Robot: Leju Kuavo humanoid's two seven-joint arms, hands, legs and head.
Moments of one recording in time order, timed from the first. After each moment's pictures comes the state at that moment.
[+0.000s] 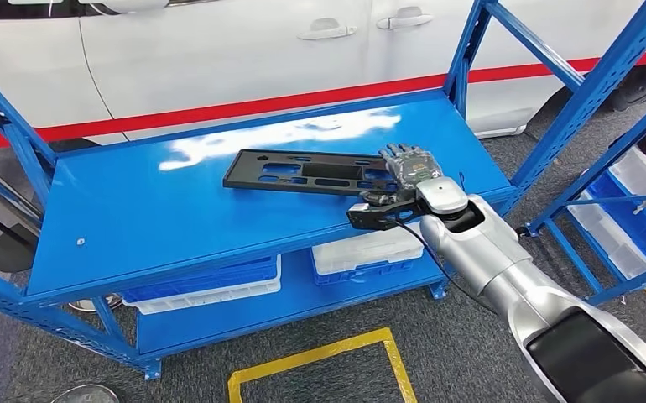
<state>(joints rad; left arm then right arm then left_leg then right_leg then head) -0.07 -0.14 1.12 -0.22 -1.06 -0.01 -0.05 -0.91 -0.13 0.99 -0.72 0.77 0.16 -0.20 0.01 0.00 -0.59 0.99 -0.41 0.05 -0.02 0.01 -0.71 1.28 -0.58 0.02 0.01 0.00</state>
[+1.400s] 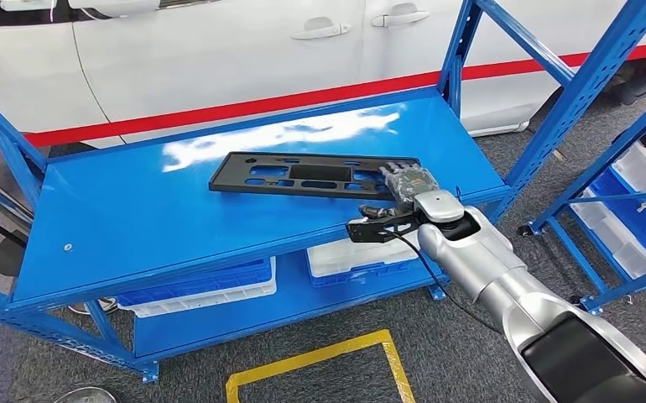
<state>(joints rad) -0.06 -0.14 1.14 -0.22 -1.08 -0.03 -0.03 -0.89 -0.10 0.99 -0.66 0.71 0.17 -0.22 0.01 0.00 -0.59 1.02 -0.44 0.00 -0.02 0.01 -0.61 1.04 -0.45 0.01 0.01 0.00</state>
